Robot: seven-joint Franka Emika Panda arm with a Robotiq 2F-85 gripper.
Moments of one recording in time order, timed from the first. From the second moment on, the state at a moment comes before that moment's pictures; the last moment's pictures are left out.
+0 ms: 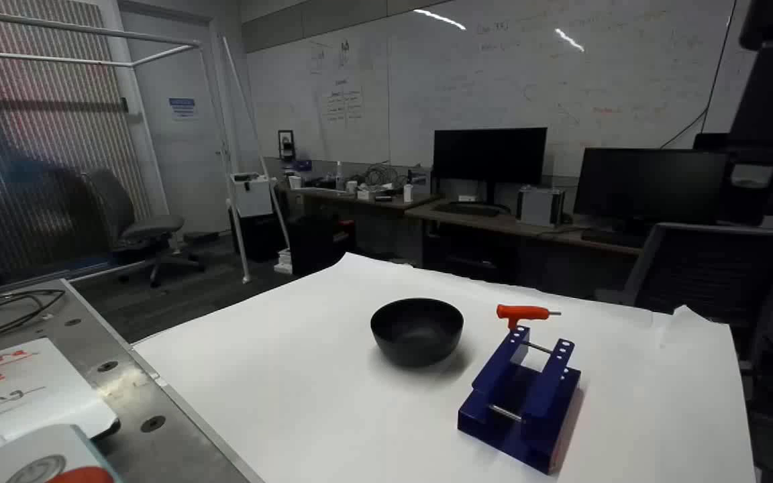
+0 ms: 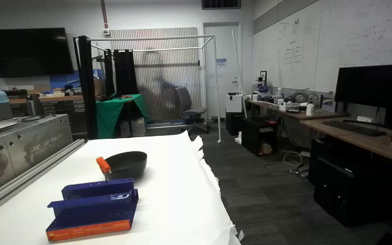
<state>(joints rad) 0.11 -0.66 0.23 -2.38 0.17 1.79 0.35</state>
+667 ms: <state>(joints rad) 0.09 -0.55 0.24 -2.33 0.12 1.82 0.35</state>
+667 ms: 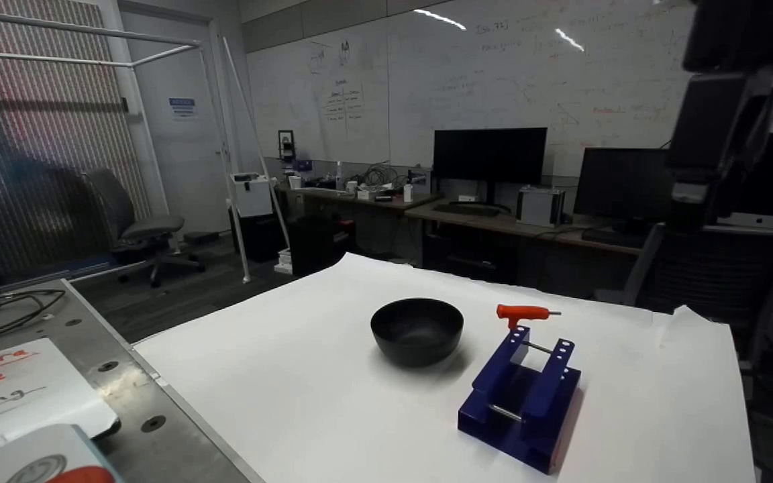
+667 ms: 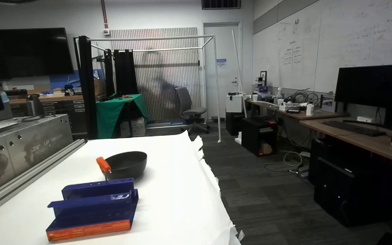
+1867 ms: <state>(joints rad) 0.04 0.25 0.11 -1.76 0.04 1.72 0.08</state>
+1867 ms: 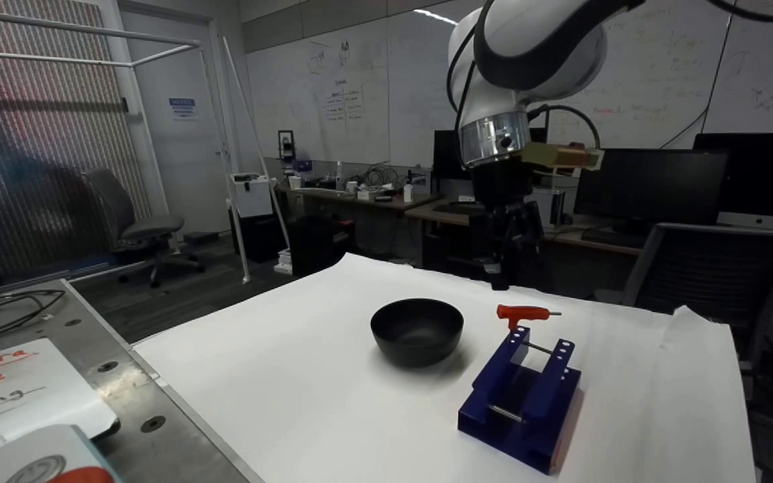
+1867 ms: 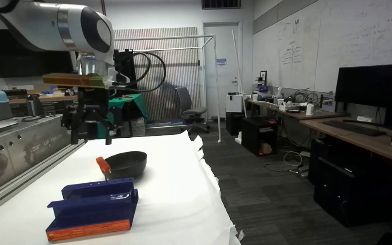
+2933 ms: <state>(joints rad) 0.03 0.36 0.08 -1.75 0.04 1.70 -0.08</state>
